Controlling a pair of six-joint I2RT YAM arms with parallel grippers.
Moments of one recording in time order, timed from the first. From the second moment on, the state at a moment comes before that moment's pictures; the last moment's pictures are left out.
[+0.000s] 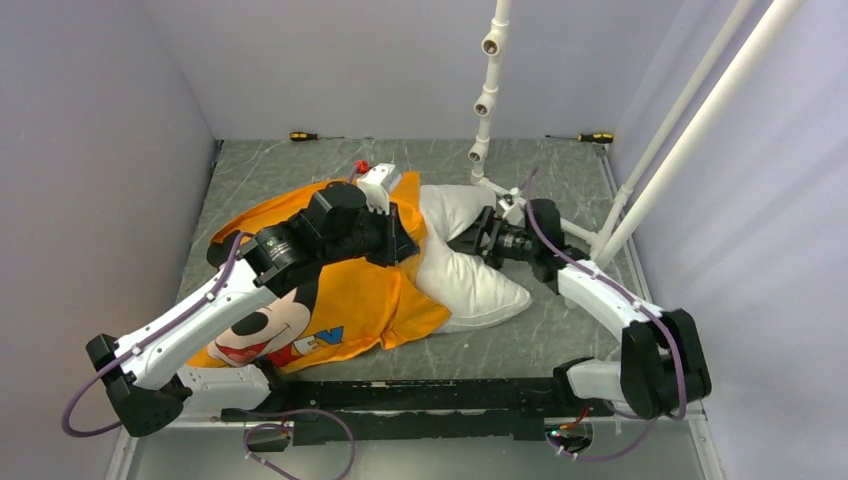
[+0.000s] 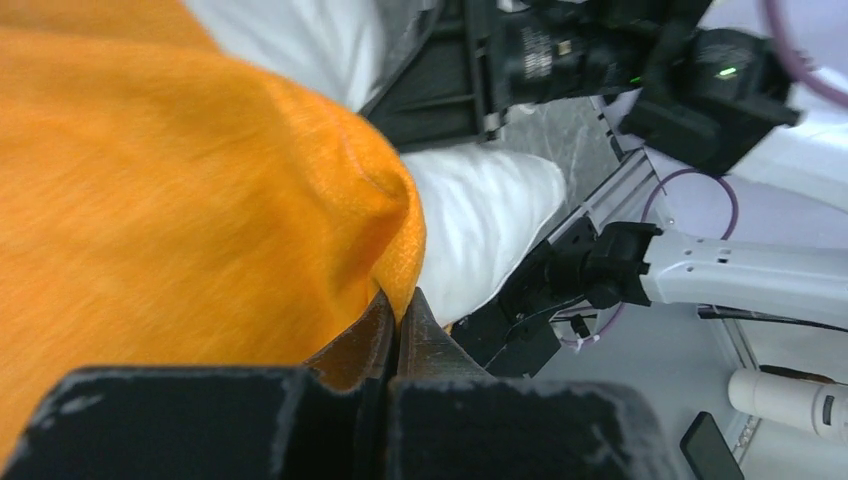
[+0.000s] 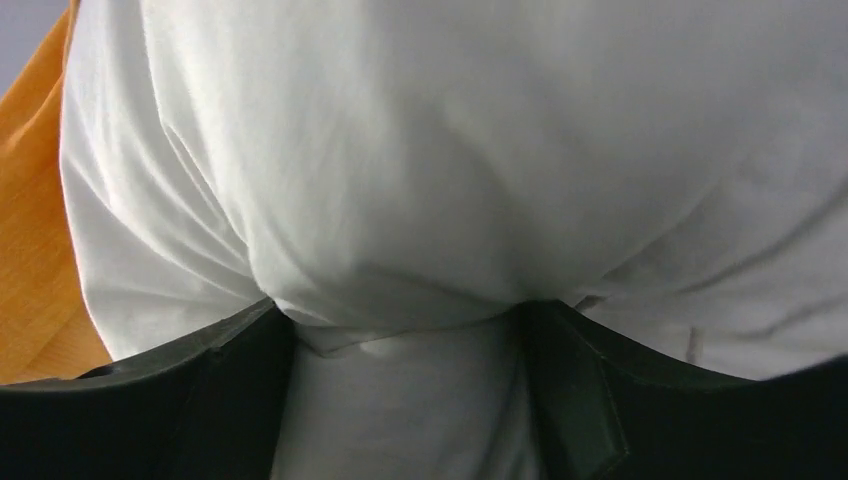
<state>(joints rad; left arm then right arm) -0.87 1.17 1.32 -0.62 0.06 -0.58 0.27 1.24 0.71 -0.07 -0.73 0.91</state>
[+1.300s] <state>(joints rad) -1.06 1.57 1.88 -1.25 -0.02 -0.48 0.89 1.95 0.79 1.44 -0.46 1.62</state>
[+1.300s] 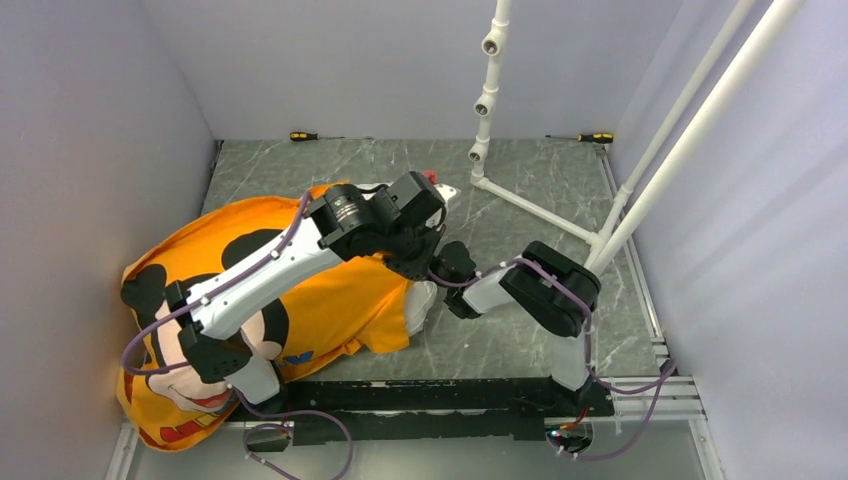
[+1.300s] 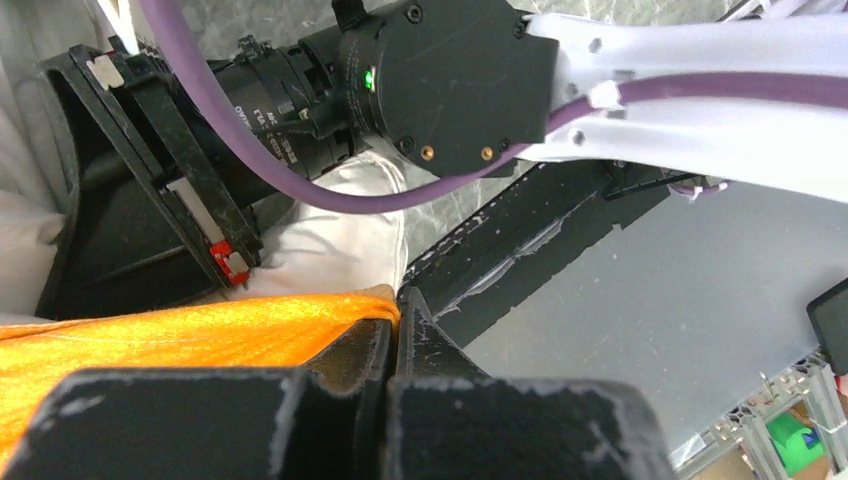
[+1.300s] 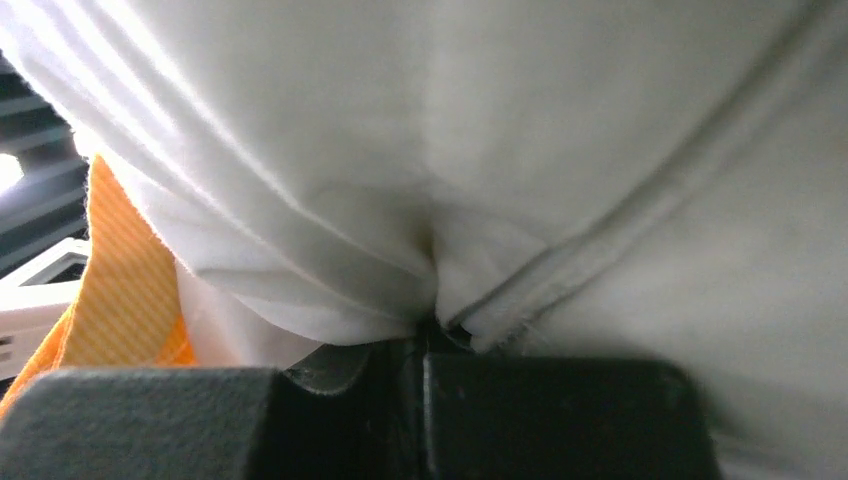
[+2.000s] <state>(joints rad) -1.12 1.81 2.17 -1.22 0.25 -0.55 0.96 1.03 0.43 0.61 -0.01 1.16</state>
